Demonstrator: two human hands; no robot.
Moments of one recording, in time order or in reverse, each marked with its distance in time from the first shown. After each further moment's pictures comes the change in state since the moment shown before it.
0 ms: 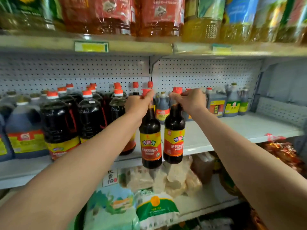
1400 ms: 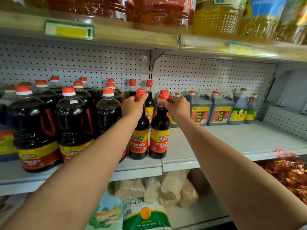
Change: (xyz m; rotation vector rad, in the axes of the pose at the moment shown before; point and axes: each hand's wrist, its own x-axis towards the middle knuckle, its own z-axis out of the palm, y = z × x) left_hand 0.097 -0.057 0.050 0.072 0.097 -0.028; right_hand 0.074 0.035 0.090 0.120 -0.095 0.036
